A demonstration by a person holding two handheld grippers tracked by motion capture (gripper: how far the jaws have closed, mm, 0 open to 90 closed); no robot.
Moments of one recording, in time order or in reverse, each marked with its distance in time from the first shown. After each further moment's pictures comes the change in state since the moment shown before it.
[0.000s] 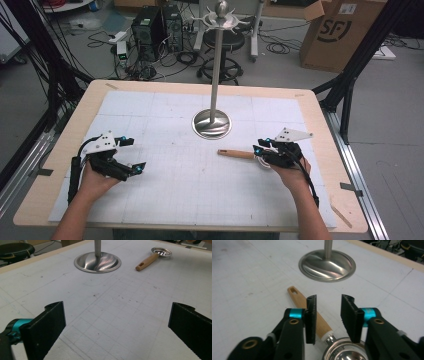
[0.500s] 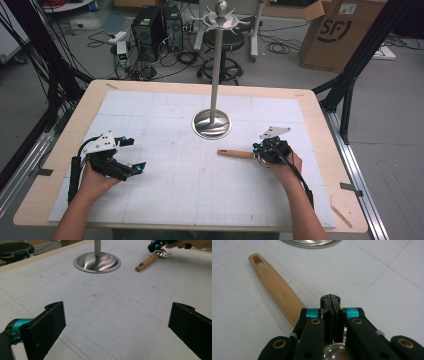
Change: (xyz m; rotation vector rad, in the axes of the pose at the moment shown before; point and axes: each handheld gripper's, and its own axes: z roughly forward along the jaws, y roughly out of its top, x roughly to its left) left arm 0.000 0.000 0.001 0.001 -0.004 -0.005; right arm -0.006 -0.004 0.038 0.239 -0.117 -0.042
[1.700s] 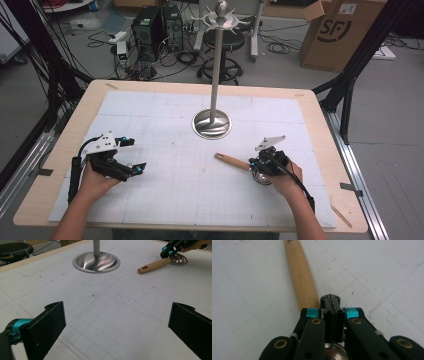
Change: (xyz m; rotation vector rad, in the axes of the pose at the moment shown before) left arm -0.002 0.000 0.000 0.002 -0.004 0.008; right arm 0.033 -0.006 -0.017 0.114 0.132 -0.024
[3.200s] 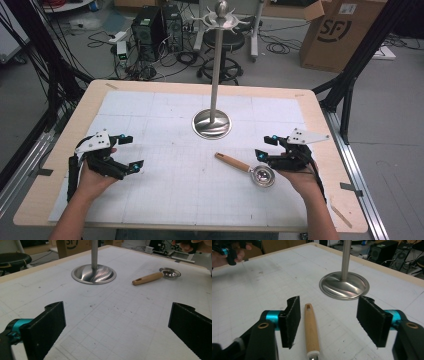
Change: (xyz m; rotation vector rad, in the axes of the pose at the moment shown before) left arm 0.004 0.003 -0.007 -0.090 -0.037 -0.018; right arm -0.022 -0.007 -0.061 -0.510 0.118 0.039
